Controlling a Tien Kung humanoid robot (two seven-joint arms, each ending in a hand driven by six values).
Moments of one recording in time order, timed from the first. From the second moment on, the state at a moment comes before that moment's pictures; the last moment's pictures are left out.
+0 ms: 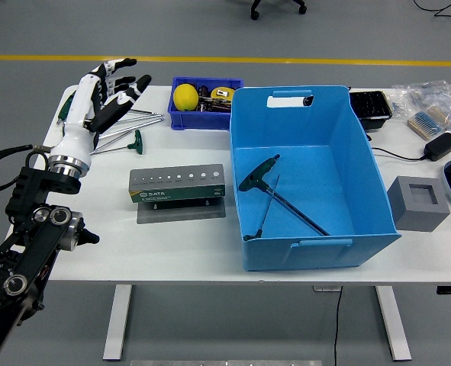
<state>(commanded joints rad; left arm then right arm) -0.24 0.06 -1.38 -1.42 1.31 0.24 -0.02 0.09 -0.15 0.86 0.18 -0.77 -0.25 -0.18</state>
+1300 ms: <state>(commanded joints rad) -0.09 0.08 -1.48 -1.42 1.03 0.02 -0.05 0.10 -0.15 0.86 0.18 -0.78 -0.24 -0.18</state>
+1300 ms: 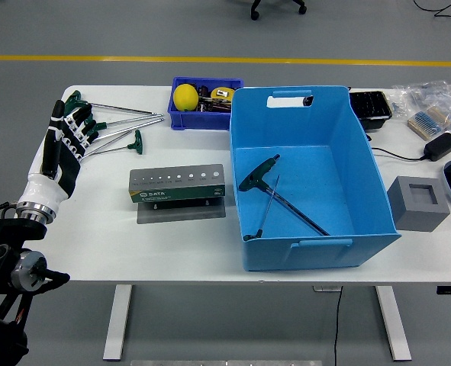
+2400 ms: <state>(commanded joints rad) -0.10 0.08 -1.48 -1.42 1.04 0.03 -0.04 0.11 -0.15 0.85 0.18 -0.77 -0.24 -0.18</state>
